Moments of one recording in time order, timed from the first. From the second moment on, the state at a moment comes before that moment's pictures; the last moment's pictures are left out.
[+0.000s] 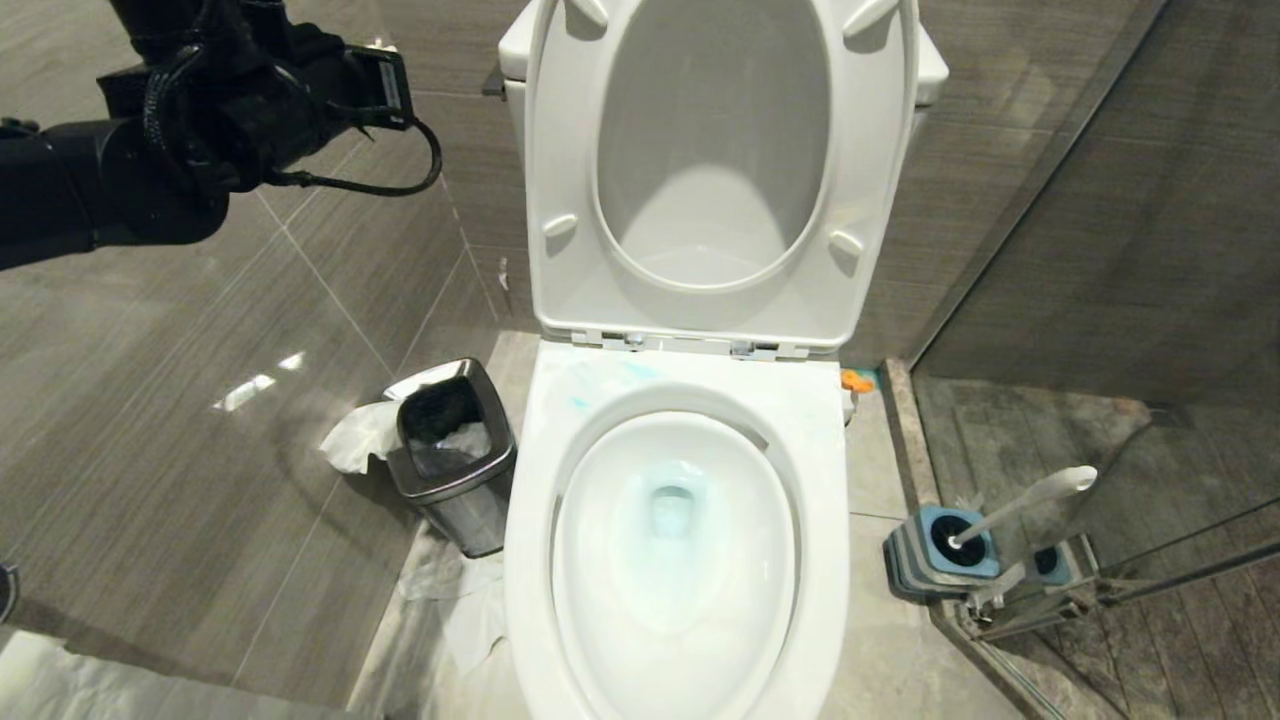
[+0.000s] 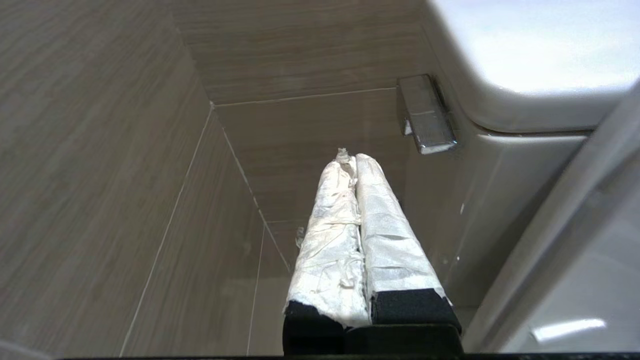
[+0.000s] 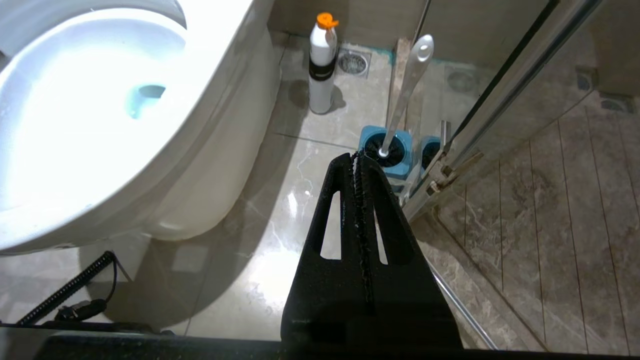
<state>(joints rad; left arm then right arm) -0.20 1.97 -1.96 -0.32 0.03 0.18 0.00 0.00 0.00 0.00 0.00 -0.01</state>
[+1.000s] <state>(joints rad) -0.23 1.91 -1.96 -0.55 0.06 0.19 0.00 0.00 0.00 0.00 0.00 -0.01</state>
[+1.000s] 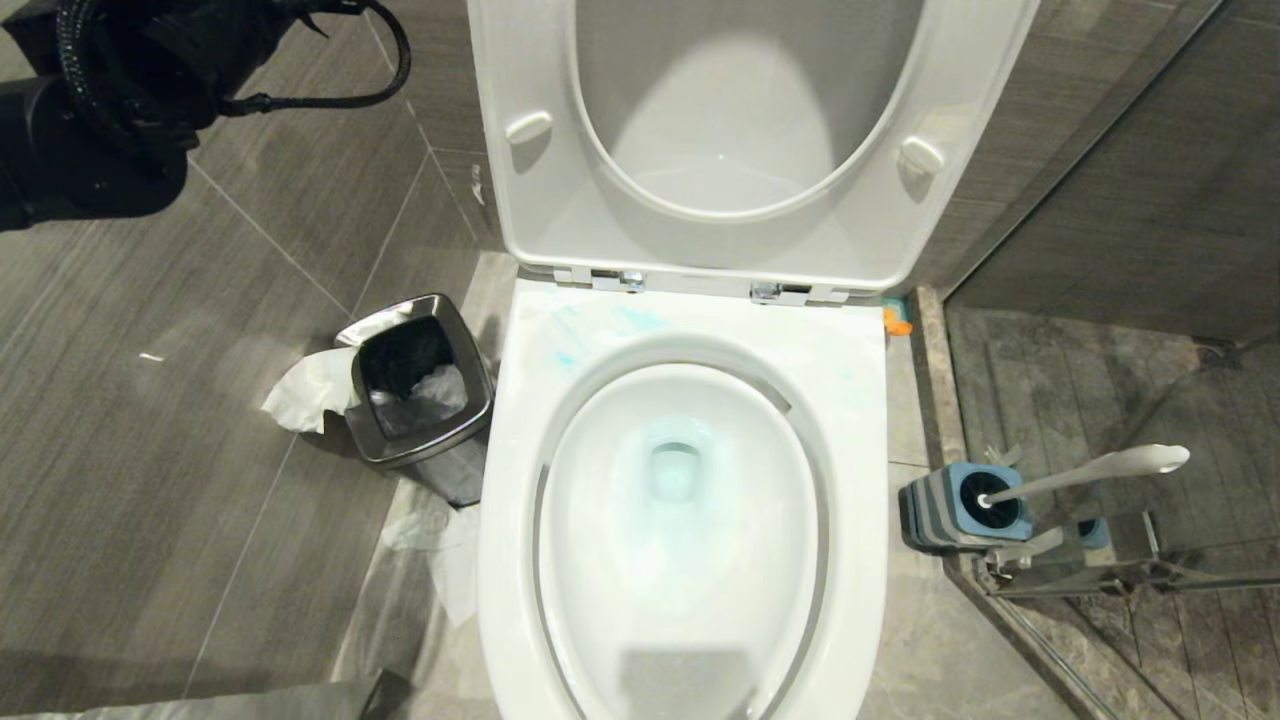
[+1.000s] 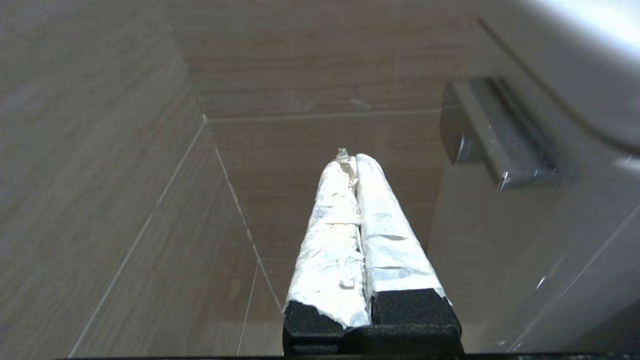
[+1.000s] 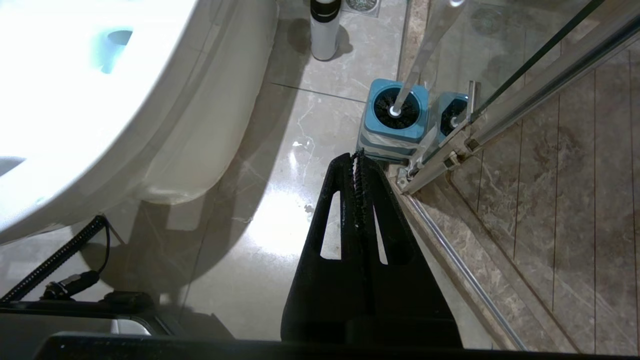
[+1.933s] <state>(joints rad) -0.25 1.86 -1.96 -0.66 0.06 0.22 0.00 0.00 0.00 0.00 0.01 -0.01</state>
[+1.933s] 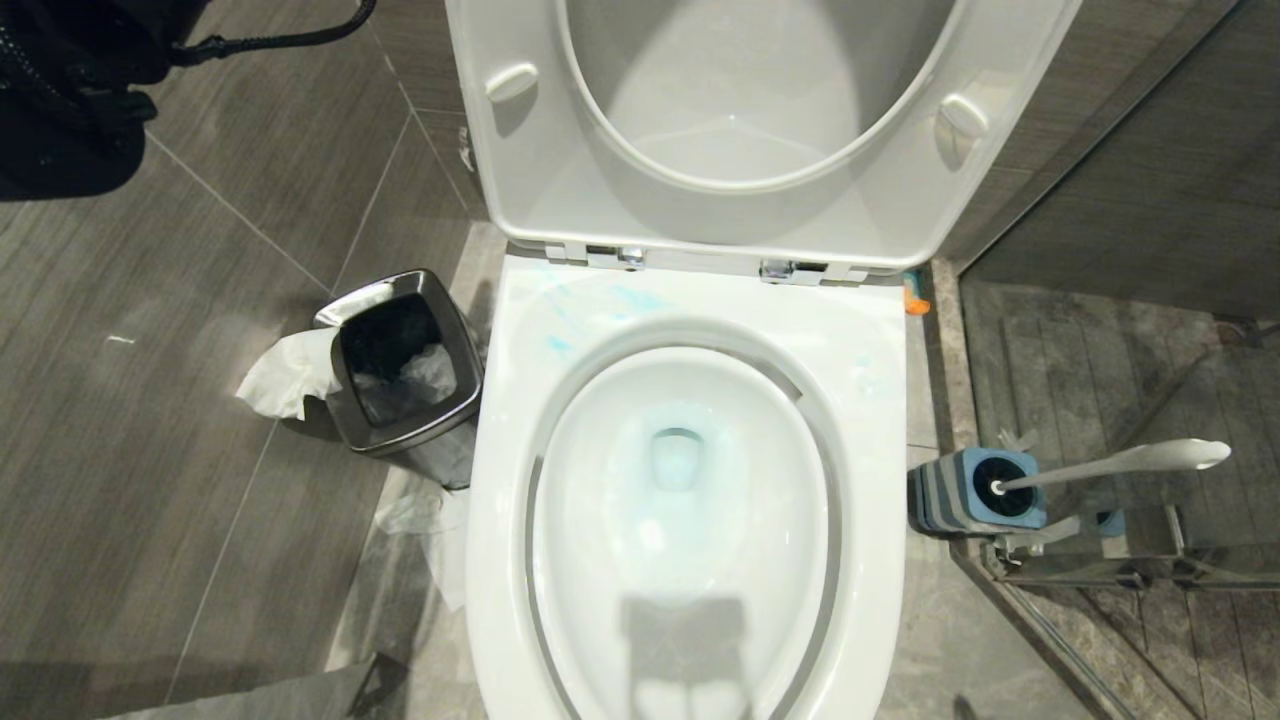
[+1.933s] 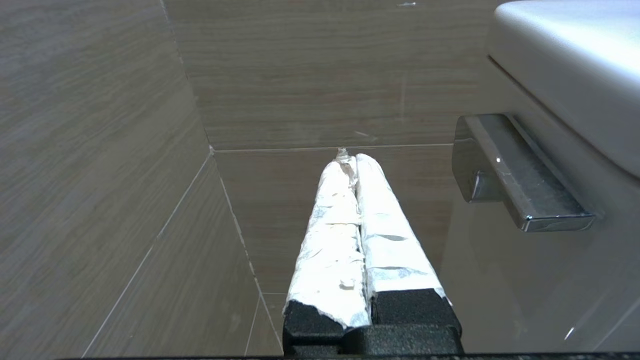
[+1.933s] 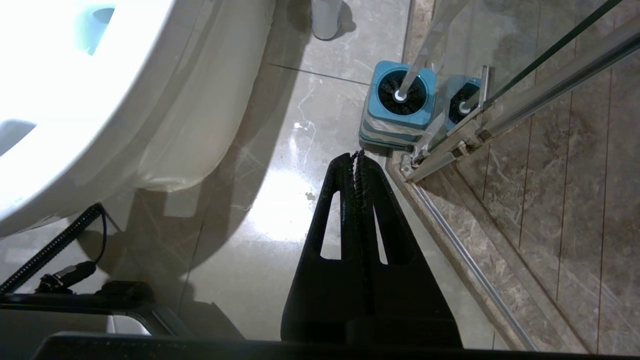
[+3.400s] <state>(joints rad) -0.37 1.78 -1.94 -0.50 0.05 0.22 0.00 0.00 0.00 0.00 0.01 -0.01</state>
